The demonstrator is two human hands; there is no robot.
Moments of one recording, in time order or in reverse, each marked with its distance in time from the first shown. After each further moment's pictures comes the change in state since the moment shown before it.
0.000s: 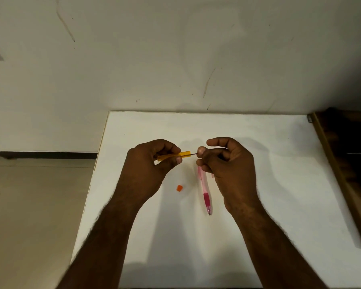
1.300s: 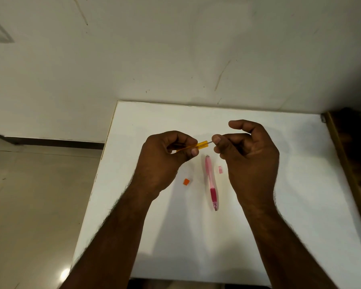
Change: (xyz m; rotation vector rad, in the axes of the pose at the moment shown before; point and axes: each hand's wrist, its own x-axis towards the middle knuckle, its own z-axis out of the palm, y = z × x) left_hand 0.000 0.006 0.012 -0.289 -0.006 -0.098; right_hand -0.004 -0.008 -0.003 -0.121 0.120 -0.300
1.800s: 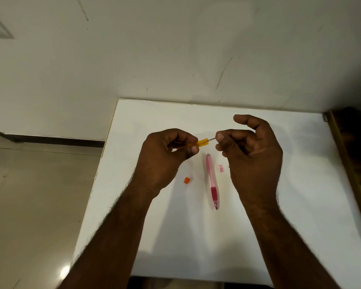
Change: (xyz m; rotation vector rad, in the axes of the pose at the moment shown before) left_hand 0.001 -0.002 0.000 -0.003 0.010 -0.010; right_hand 0.001 0.003 -0.001 0.034 -0.014 -0.047
